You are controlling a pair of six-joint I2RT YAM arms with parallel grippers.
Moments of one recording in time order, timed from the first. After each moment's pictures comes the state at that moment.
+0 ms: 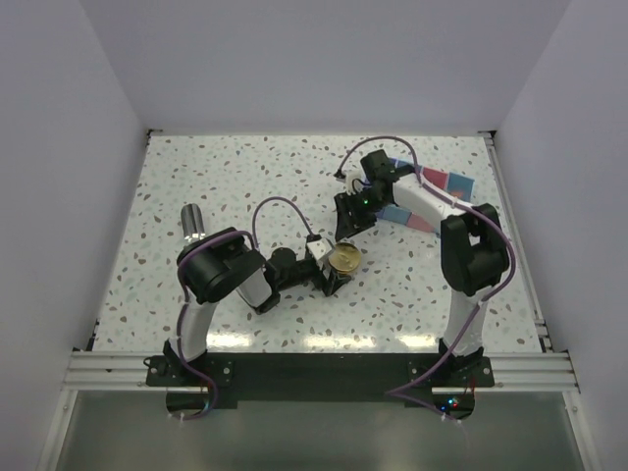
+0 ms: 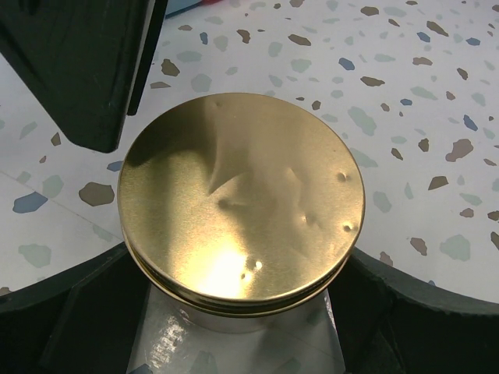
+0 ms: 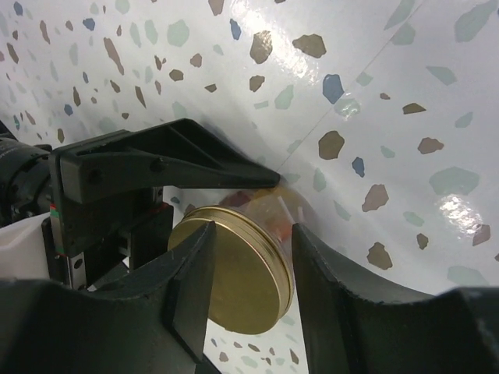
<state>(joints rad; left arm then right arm) -0.80 2.08 0.56 1.33 0.30 -0.05 0.40 1.94 1.48 -0.74 -0.56 0.01</state>
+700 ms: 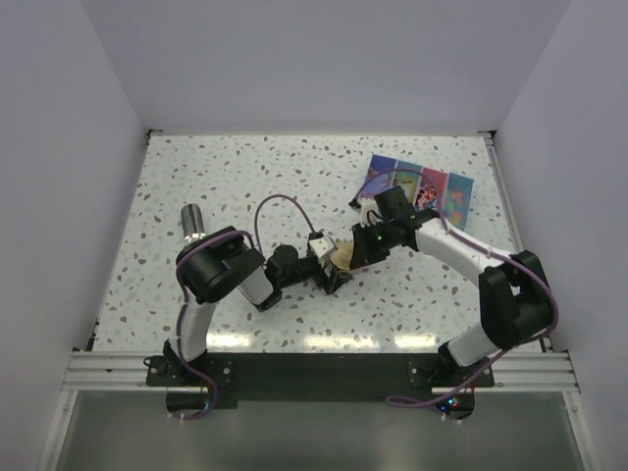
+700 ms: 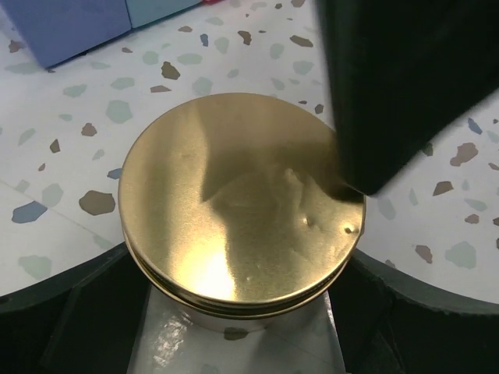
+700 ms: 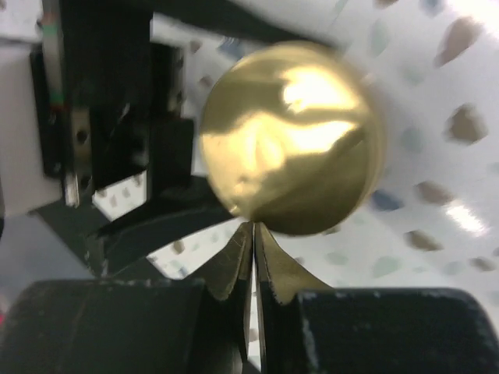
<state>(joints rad) -0.80 2.07 0.59 1.30 0.32 -0.05 0.44 1.58 1.04 -0.52 -0.48 0.12</state>
